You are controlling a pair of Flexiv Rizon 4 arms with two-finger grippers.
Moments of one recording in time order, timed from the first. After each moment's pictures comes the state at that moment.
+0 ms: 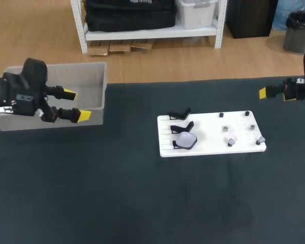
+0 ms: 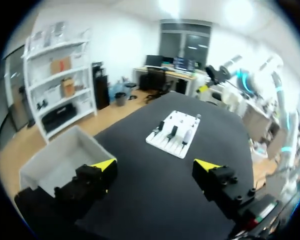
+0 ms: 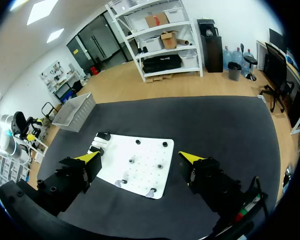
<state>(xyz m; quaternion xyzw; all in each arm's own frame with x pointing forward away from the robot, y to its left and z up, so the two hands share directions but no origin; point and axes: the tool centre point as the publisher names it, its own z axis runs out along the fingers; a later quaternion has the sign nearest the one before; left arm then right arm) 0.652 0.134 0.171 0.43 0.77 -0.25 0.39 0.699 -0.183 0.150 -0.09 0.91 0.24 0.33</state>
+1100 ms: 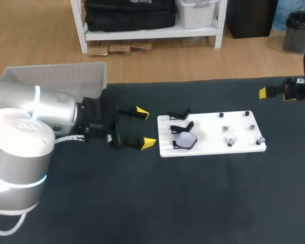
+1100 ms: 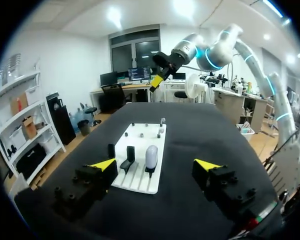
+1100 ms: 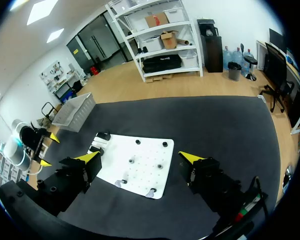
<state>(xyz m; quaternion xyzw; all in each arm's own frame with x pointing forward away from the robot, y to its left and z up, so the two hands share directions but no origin) 0.634 -0.030 0.105 0.55 0.65 -0.31 0.42 0.699 -0.183 0.150 -0.09 0.91 0.24 0.33</state>
